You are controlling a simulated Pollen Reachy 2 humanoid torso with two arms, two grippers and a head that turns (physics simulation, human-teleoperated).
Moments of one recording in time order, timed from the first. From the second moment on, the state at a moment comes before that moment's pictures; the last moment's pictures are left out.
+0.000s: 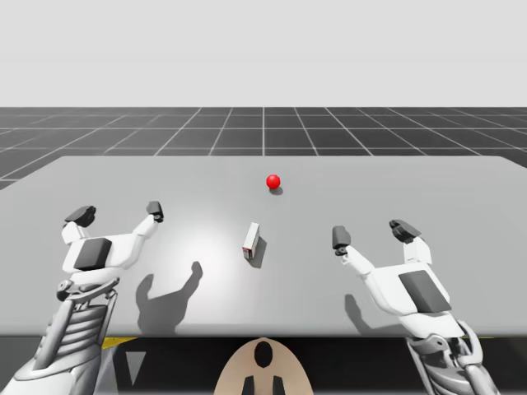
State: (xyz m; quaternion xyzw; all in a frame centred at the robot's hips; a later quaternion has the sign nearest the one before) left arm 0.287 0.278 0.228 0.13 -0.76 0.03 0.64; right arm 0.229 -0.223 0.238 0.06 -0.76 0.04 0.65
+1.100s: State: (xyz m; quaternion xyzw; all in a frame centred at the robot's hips) left arm 0.287 0.278 0.227 0.13 -0.76 0.02 0.64; right arm 0.230 -0.223 0.236 0.05 -0.76 0.04 0.65
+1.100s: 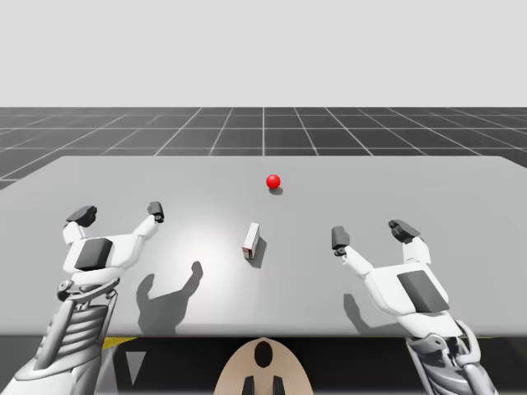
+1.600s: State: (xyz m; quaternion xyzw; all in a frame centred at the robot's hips) left arm 0.287 0.278 0.227 0.13 -0.76 0.02 0.64; right arm 0.229 -0.223 0.236 0.05 -0.76 0.04 0.65
